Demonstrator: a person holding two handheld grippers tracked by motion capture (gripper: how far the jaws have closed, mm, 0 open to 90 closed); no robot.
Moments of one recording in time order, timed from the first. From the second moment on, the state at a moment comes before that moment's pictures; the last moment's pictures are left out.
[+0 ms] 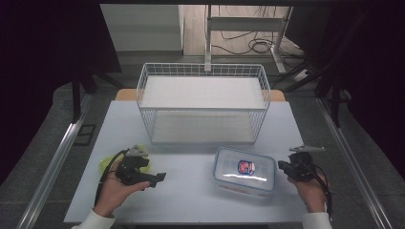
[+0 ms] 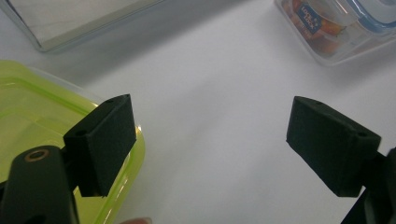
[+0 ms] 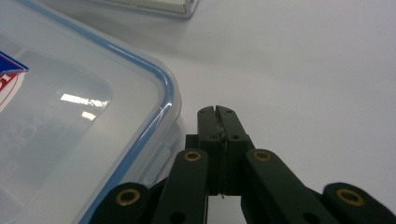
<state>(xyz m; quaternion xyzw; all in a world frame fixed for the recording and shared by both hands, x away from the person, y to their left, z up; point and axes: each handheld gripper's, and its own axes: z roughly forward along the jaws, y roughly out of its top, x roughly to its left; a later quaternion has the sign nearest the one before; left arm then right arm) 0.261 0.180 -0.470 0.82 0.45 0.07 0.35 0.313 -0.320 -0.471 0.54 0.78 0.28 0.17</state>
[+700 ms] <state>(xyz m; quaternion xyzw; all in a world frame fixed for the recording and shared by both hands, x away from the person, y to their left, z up) 0.260 0.182 -0.468 0.81 0.46 0.08 0.35 0.315 -0.299 -0.472 0.51 0.80 0.27 0.18</state>
